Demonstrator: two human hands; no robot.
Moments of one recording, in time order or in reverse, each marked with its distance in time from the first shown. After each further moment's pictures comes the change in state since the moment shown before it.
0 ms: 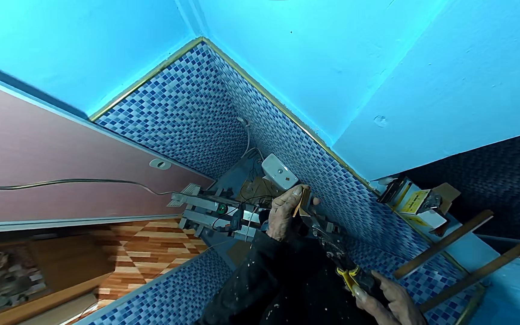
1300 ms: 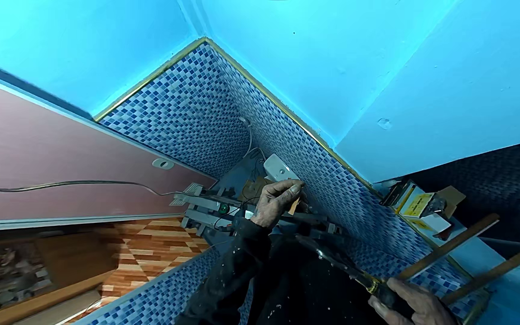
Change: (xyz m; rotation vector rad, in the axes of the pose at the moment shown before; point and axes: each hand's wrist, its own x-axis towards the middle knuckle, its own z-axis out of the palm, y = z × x) left_hand 0.028 0.035 -0.034 0.336 -0.221 0.087; right_hand 0.008 -0.003 -0.044 -0.354 -0.087 -0.211
